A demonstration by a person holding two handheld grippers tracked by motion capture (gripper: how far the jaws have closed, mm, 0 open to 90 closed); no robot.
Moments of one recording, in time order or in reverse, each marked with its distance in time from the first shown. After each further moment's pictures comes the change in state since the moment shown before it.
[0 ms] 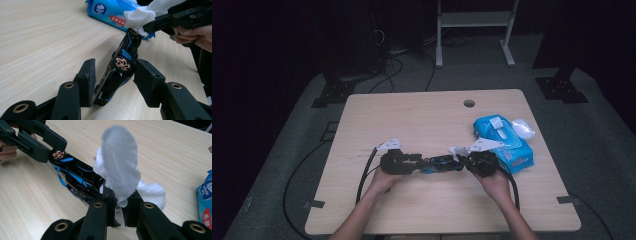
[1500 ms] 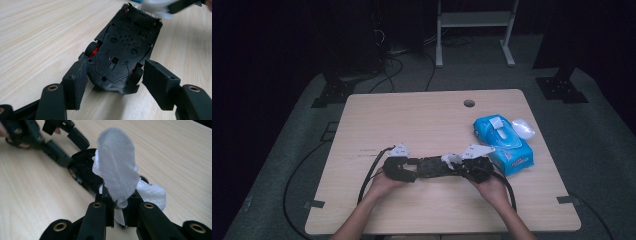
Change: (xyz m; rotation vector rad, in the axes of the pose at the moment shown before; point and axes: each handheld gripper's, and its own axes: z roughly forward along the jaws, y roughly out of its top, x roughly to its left) left arm -0.011 -0.008 0.009 0.151 0.114 0.139; right arm 0.017 -0.001 0.009 0.057 0.042 -0.091
